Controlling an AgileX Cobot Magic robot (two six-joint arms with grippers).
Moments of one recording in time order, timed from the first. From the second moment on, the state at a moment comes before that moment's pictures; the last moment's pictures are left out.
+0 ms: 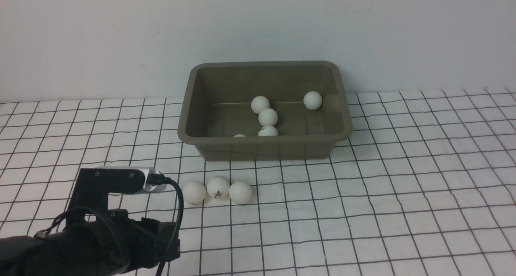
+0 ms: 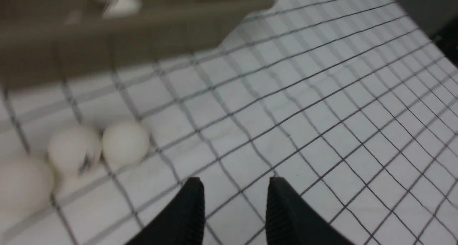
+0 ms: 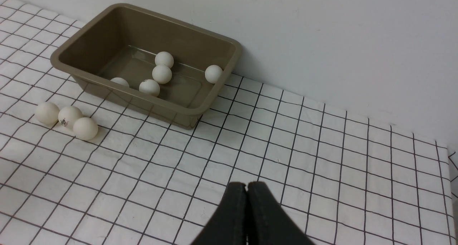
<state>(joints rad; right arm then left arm) 0.41 0.62 -1.25 -0.12 1.29 -0.05 -0.34 1.09 -0.48 -1.67 0.42 1.53</state>
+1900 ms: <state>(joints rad) 0.41 0.62 -1.25 -0.09 1.29 -0.10 -0.34 1.59 -1.08 -0.04 0.76 1.15</state>
